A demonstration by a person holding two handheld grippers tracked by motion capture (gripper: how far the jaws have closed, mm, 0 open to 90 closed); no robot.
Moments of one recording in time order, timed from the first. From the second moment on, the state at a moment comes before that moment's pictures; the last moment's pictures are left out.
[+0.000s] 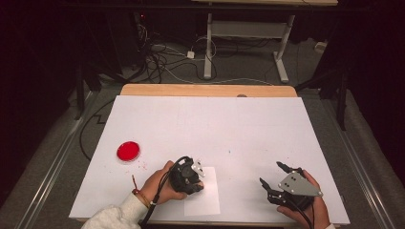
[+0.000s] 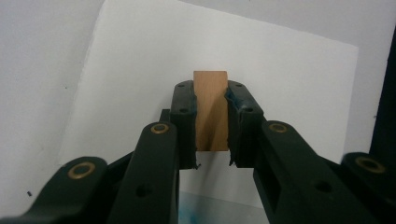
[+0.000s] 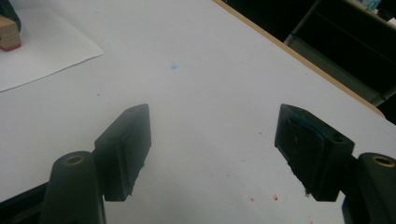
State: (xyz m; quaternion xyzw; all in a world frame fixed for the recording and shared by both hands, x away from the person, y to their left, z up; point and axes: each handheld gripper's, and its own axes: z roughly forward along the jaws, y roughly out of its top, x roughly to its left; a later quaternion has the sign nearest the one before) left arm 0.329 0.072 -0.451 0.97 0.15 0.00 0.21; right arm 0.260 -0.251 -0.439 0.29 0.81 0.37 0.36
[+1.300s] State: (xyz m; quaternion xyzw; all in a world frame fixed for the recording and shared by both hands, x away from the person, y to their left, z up) left arm 0.317 0.115 -0.405 0.93 0.17 0.11 0.30; right arm 0.259 -0.253 -0.436 0.29 0.80 0.38 0.36
